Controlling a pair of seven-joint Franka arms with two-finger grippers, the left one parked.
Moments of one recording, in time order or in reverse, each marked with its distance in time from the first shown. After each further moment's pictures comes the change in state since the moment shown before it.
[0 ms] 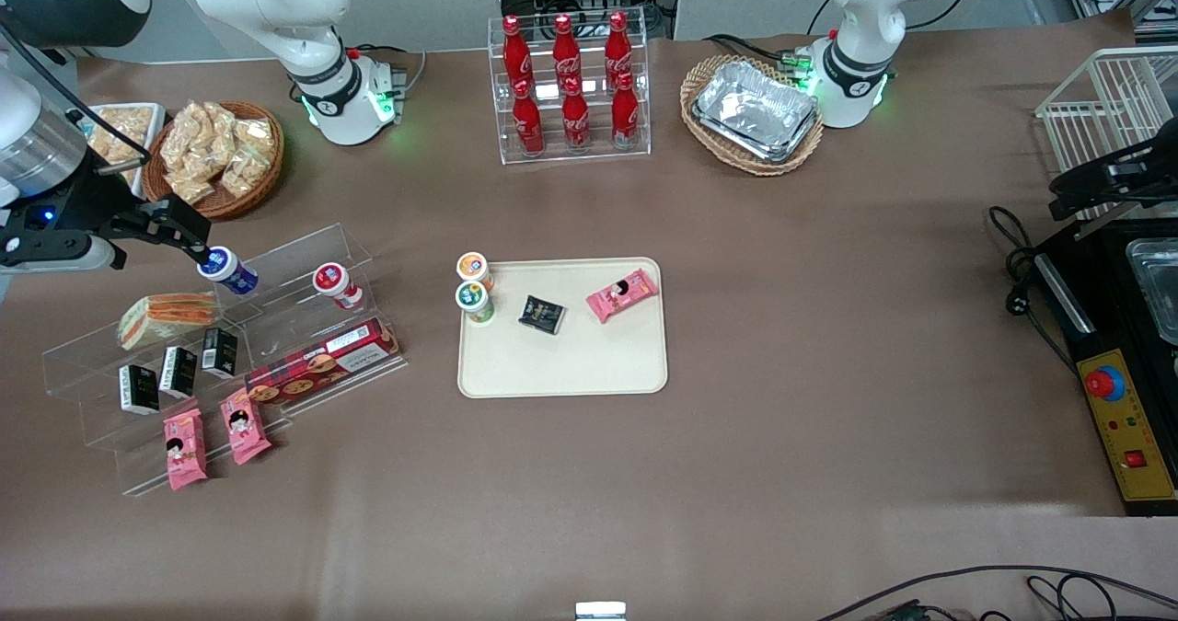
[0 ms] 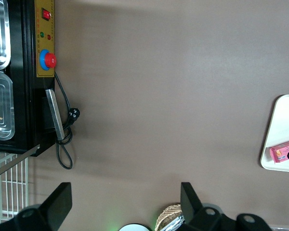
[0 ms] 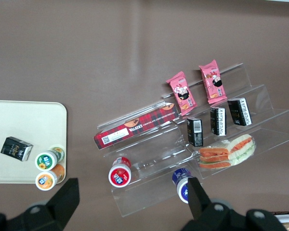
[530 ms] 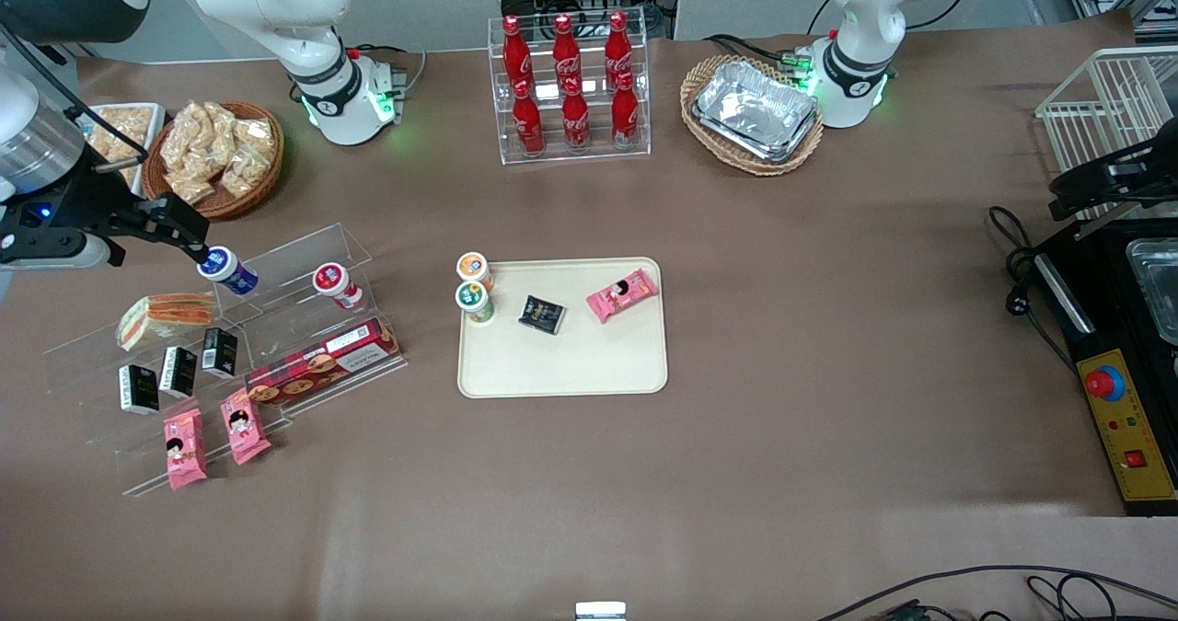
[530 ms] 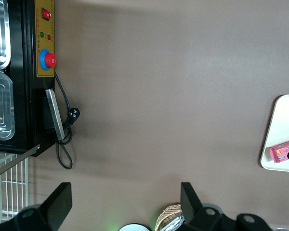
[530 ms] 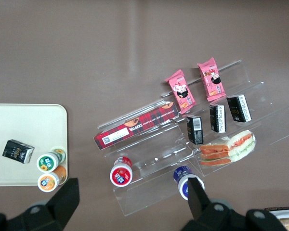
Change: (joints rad) arm 0.000 -0.004 -0.001 0.001 0.001 -0.006 0.028
